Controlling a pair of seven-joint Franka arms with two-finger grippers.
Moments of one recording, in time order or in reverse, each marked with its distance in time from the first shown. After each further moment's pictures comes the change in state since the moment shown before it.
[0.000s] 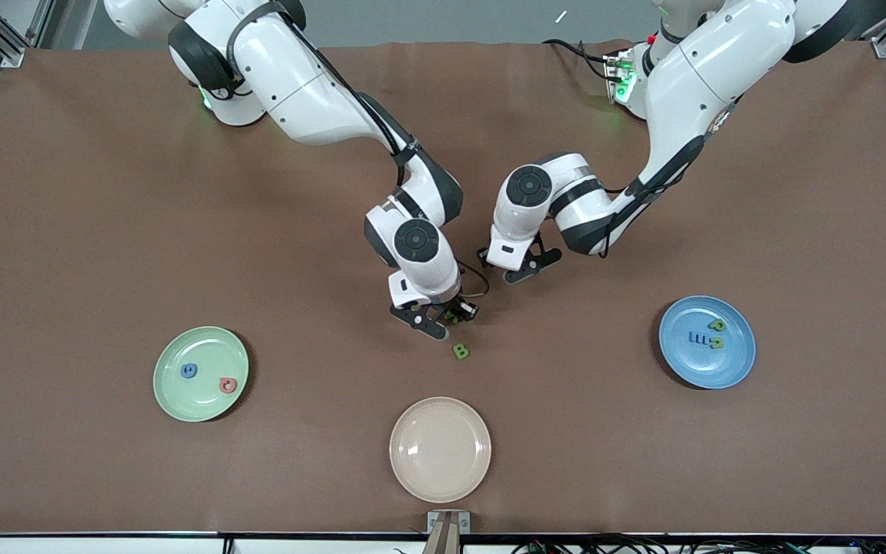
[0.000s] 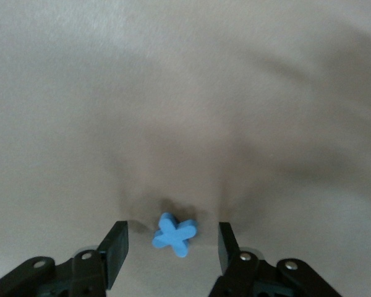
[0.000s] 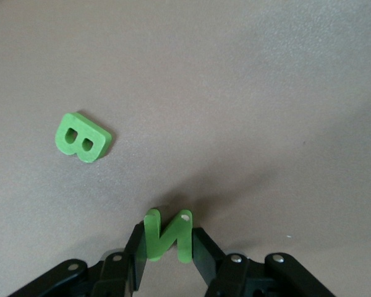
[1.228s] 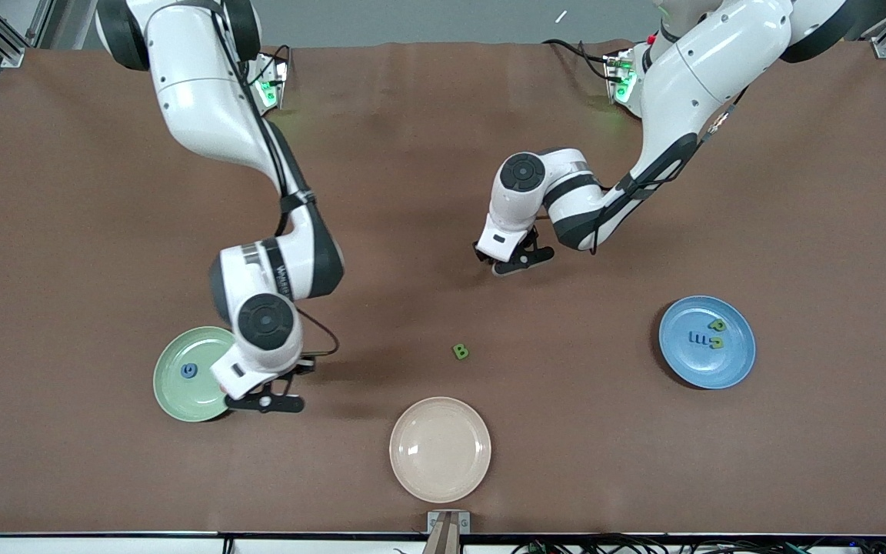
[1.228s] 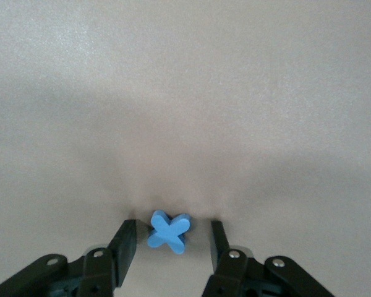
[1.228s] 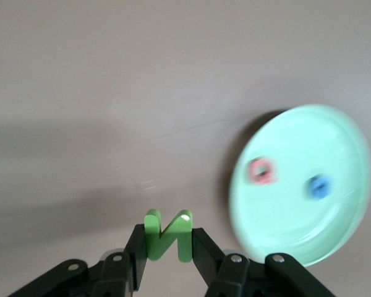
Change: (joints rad) left arm -0.001 0.000 -0.013 -0.020 0.126 0.030 0.037; right arm -0.158 -0.101 -0.388 0.079 -0.121 -0.447 -0.900
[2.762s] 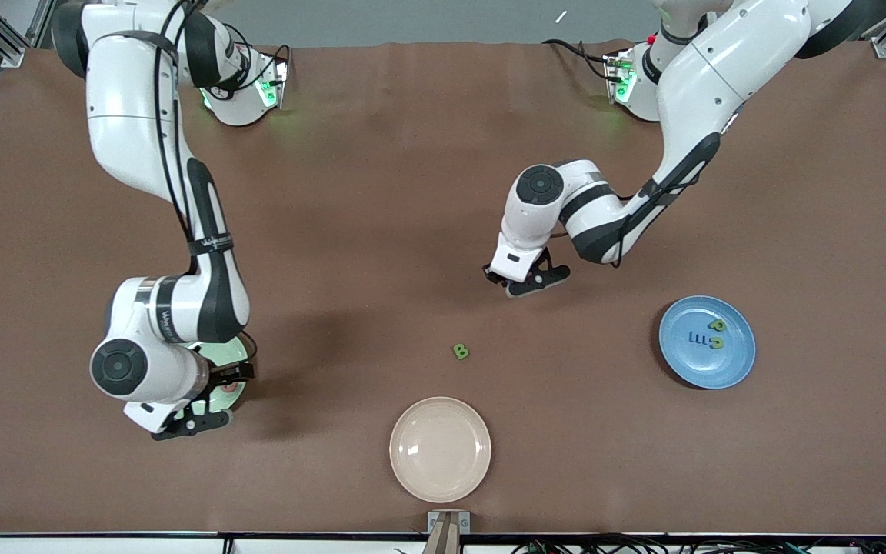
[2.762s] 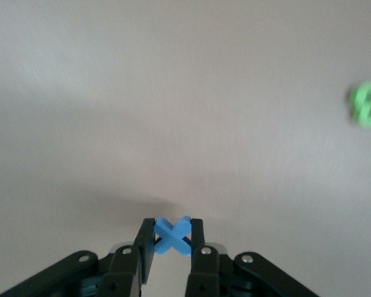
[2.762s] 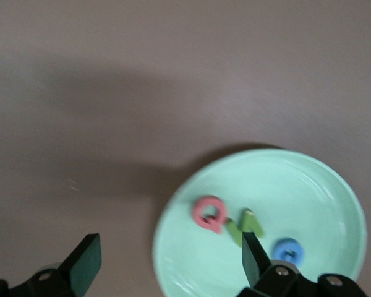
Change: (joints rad) left arm 0.054 -0.037 0.023 0.098 0.001 -0.012 0.028; right arm -0.152 0.021 0.022 -0.005 0.262 0.062 -0.437
